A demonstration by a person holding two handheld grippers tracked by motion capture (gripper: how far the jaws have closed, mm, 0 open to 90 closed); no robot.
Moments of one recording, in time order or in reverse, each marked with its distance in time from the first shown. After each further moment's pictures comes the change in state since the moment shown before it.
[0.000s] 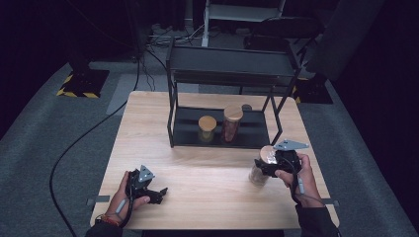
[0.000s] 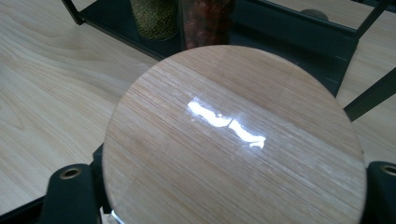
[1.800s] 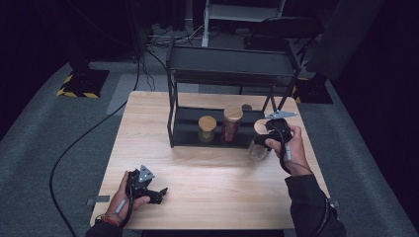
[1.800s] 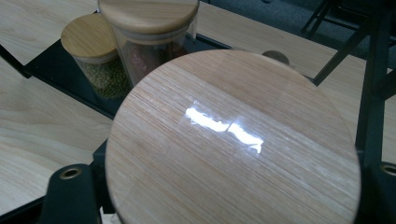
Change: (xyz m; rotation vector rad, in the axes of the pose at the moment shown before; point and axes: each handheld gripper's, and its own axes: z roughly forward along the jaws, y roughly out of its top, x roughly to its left) left arm 0.000 0.000 0.000 0.000 0.000 0.000; right arm -0.006 0.079 0.034 0.011 -0.108 0.021
